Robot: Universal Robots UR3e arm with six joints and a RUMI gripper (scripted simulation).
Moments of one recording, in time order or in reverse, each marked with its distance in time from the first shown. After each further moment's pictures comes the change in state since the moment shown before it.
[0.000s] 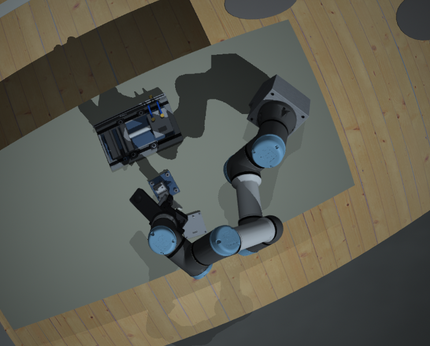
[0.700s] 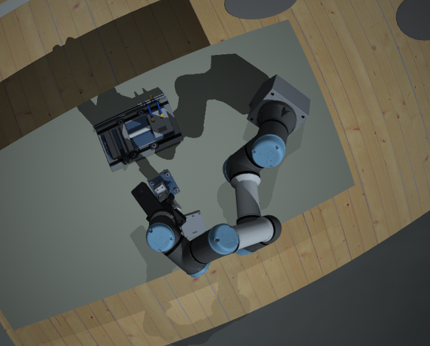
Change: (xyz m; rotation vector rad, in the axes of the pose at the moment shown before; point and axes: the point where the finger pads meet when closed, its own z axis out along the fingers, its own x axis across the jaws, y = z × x) arm 0.005 -0.007 -0.001 0.000 -0.002 0.165
